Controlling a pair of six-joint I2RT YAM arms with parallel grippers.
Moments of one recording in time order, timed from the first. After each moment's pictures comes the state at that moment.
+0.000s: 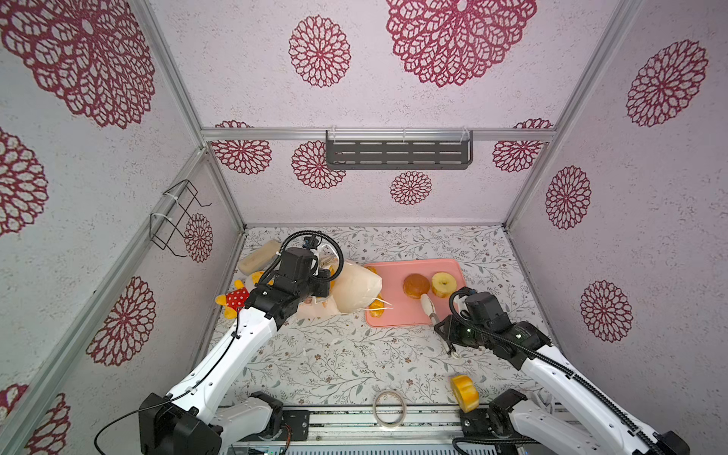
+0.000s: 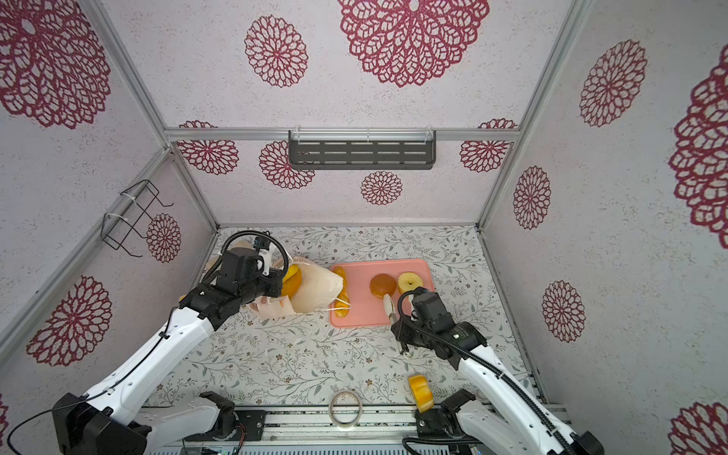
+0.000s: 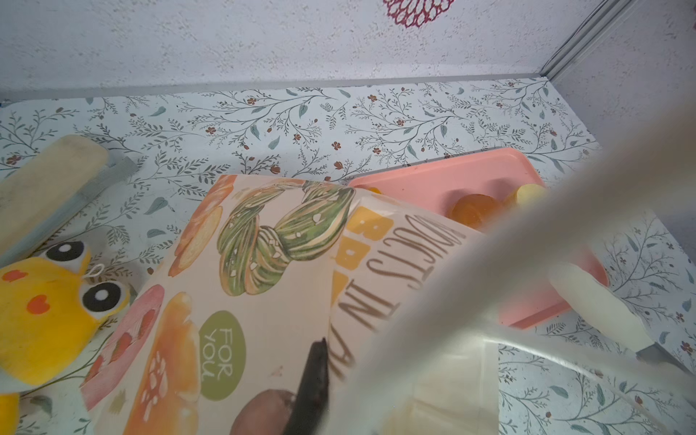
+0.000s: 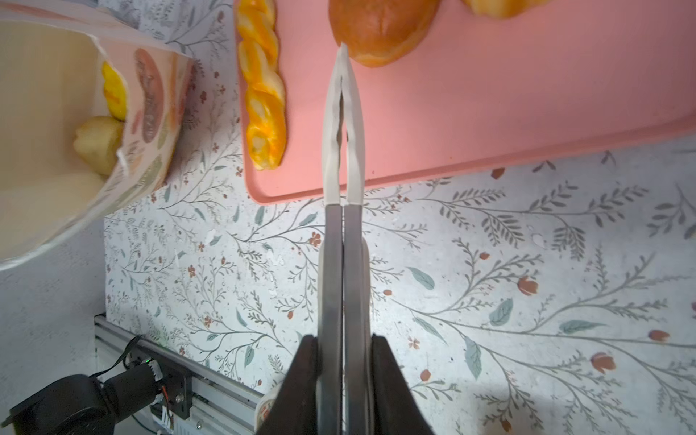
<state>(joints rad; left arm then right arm) -0.41 1.18 1.06 -0.54 -0.06 -0.24 0.54 0.88 0.76 -0.74 -0.19 0.70</state>
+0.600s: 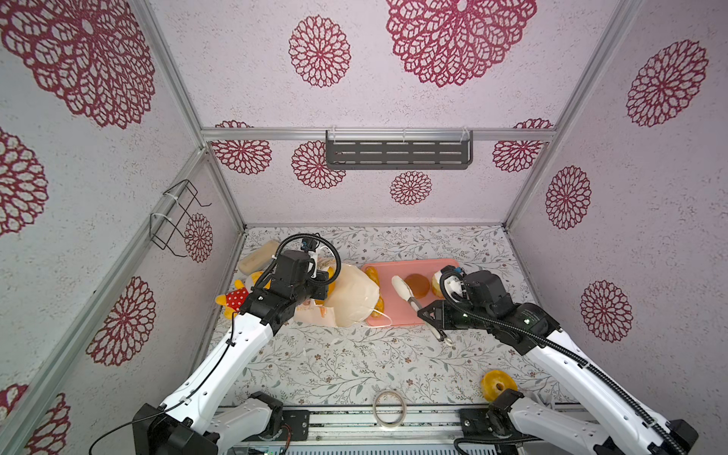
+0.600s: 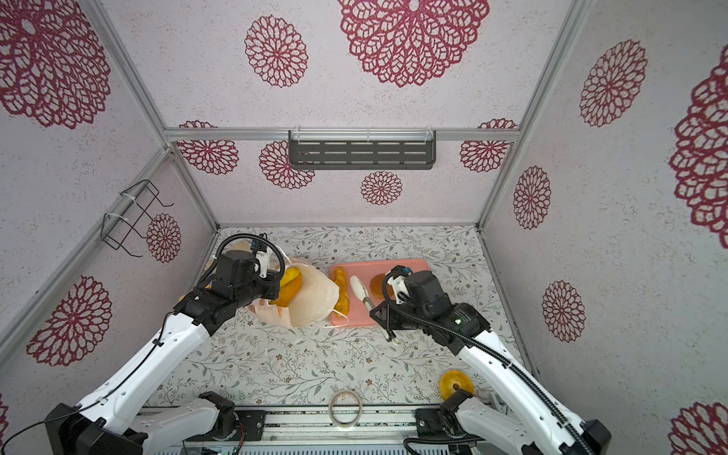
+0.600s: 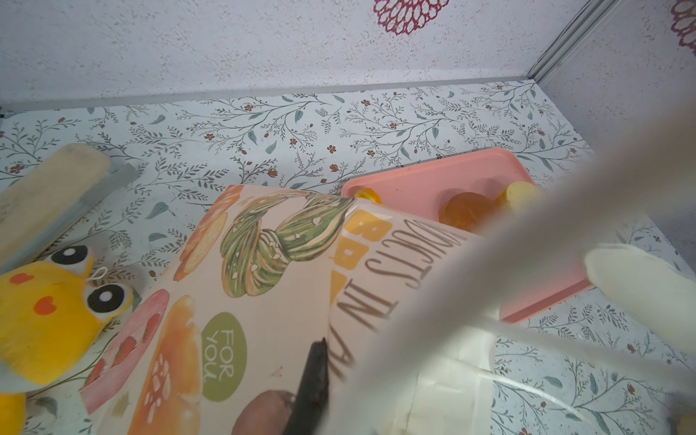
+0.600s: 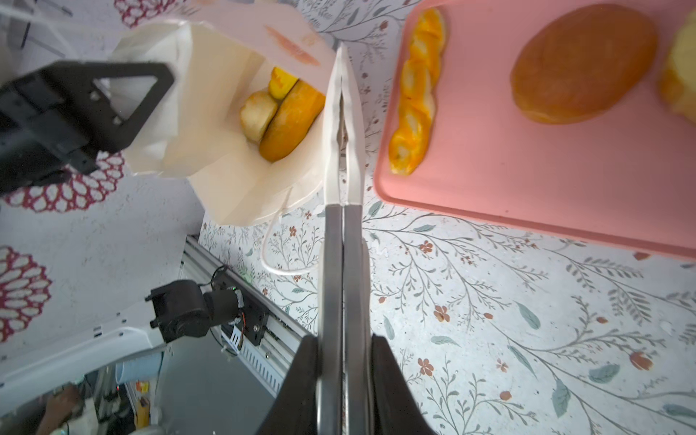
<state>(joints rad) -0.41 1.13 1.03 -0.54 -0.03 -0.21 0.71 1.00 1.06 -0.80 -0.33 0.59</state>
